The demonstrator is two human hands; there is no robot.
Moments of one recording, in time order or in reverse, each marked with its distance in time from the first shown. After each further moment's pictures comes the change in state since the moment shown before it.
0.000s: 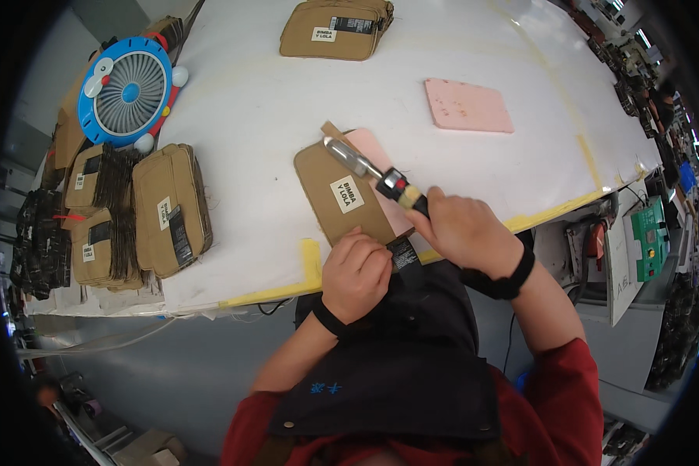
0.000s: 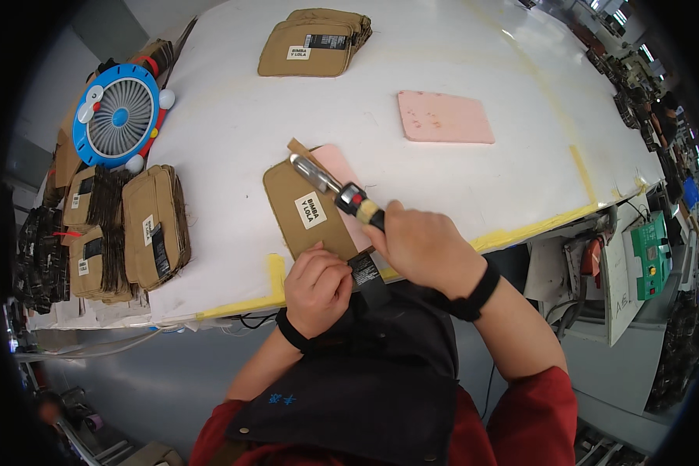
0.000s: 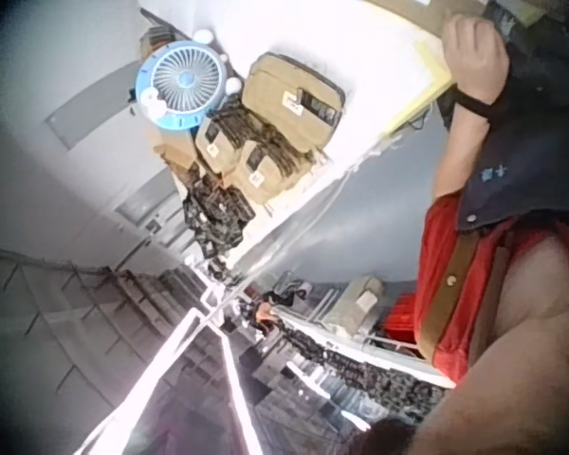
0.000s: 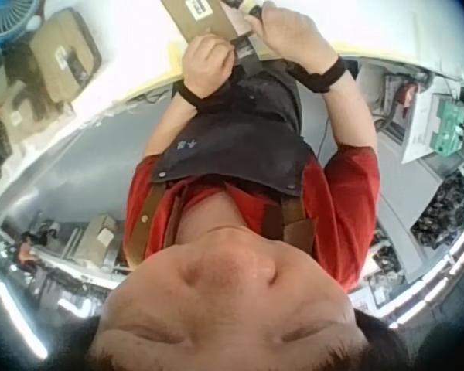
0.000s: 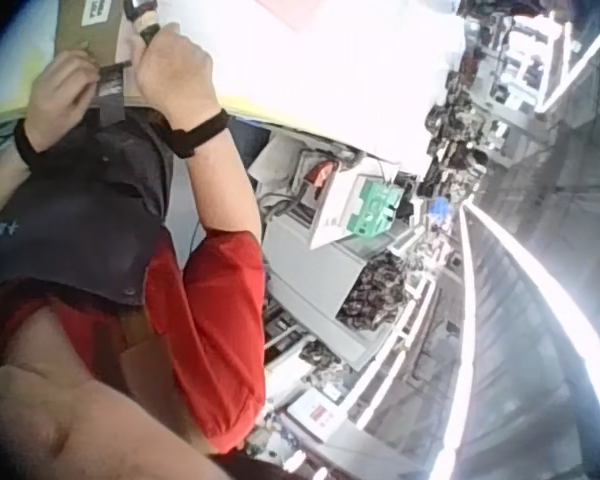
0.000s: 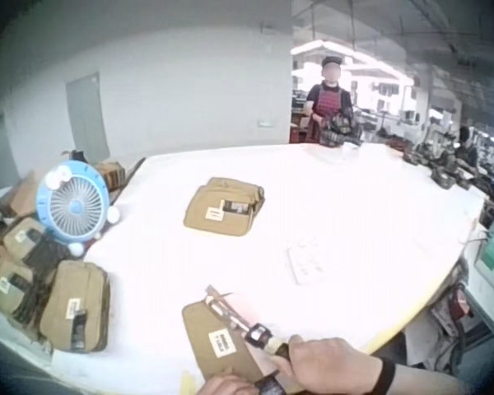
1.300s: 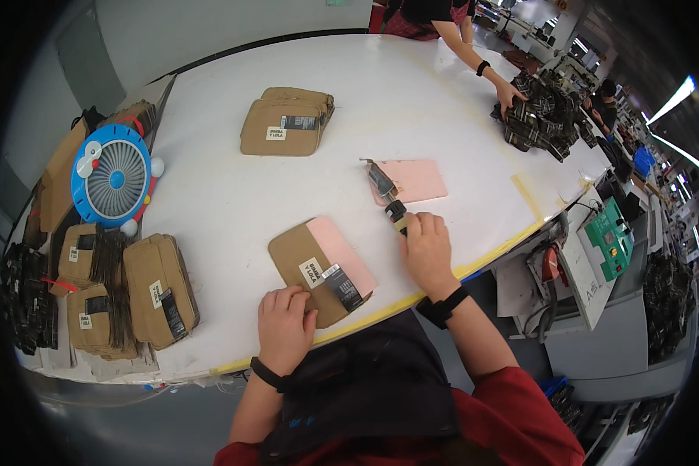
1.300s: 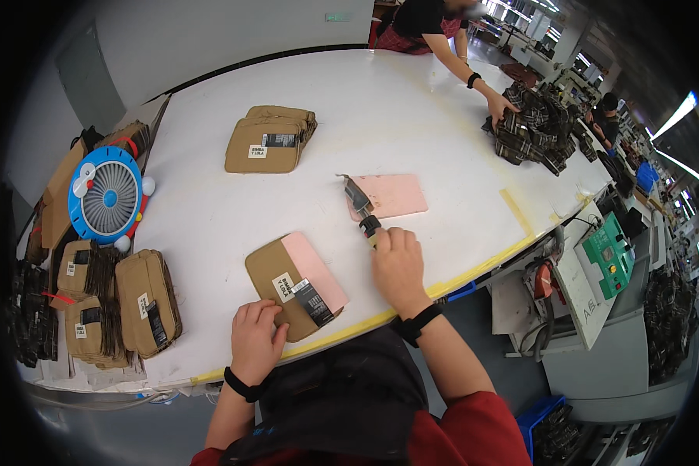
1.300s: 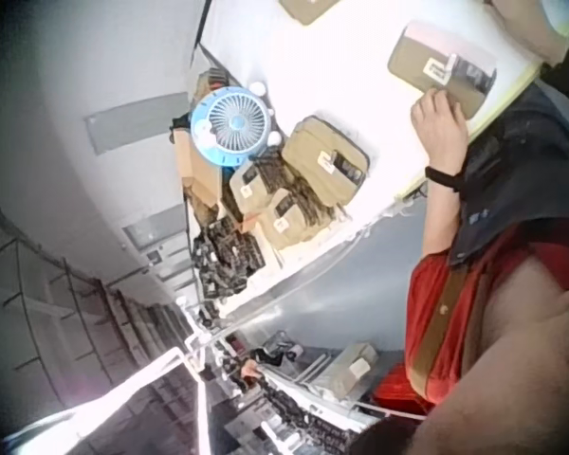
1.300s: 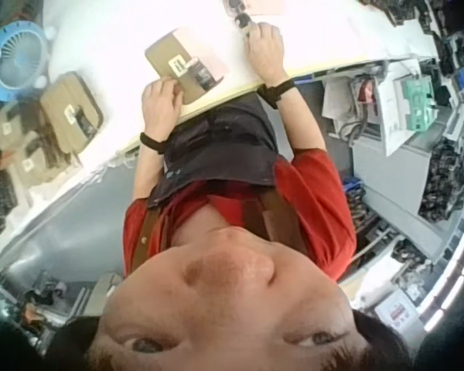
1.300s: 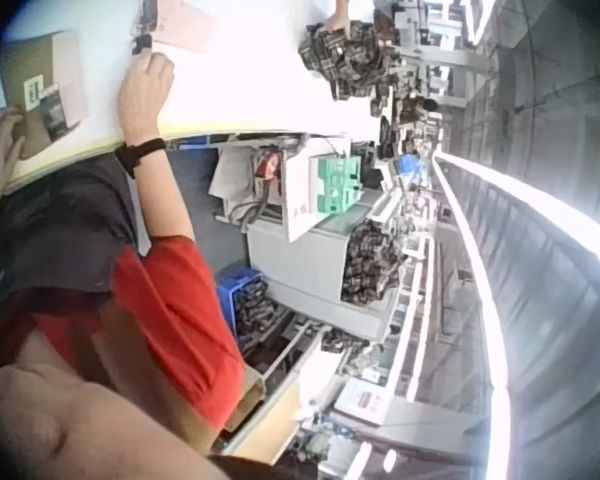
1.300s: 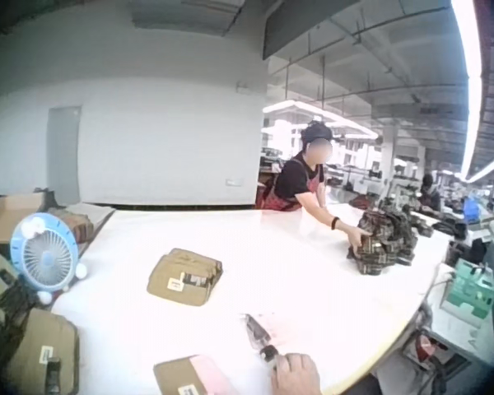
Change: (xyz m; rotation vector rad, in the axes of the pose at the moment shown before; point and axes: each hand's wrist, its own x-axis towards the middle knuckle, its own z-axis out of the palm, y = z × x) left_hand 0.017 -0.027 -0.060 0.237 -0.307 -0.197; right_hand 0.020 0.056 0.024 -0.238 0.627 0.157
